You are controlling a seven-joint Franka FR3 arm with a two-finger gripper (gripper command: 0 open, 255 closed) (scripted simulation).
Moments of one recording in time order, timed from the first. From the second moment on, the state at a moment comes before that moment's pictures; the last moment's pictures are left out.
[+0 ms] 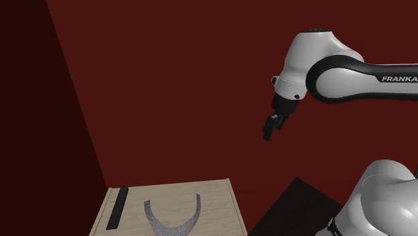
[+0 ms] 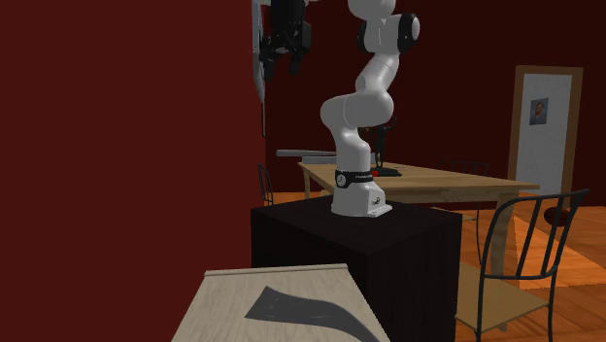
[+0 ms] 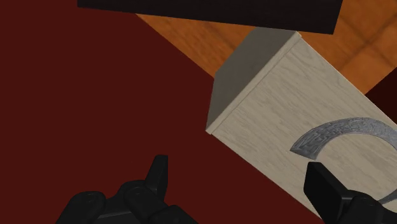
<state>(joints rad) 0.06 -0.78 0.14 -2.53 0.02 1.84 0.10</state>
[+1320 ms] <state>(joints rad) 0.02 -0.25 0.61 -2.54 -0.08 2.47 0.64</state>
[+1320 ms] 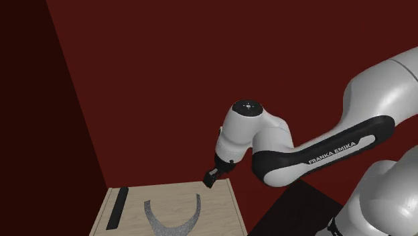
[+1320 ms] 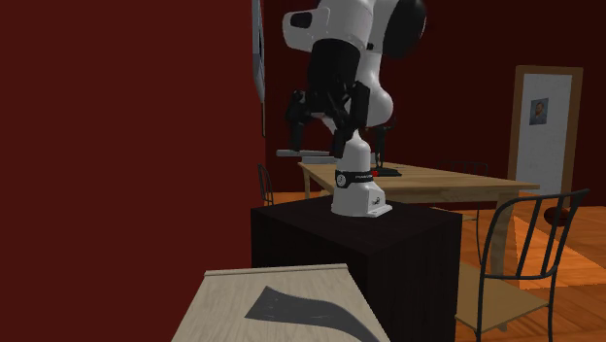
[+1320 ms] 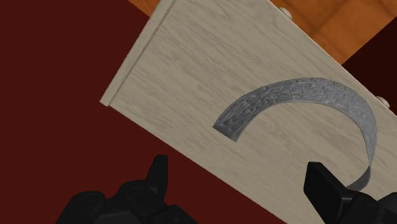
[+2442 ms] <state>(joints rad) 0.24 0.54 0.57 -1.99 -0.97 2.45 1.45</state>
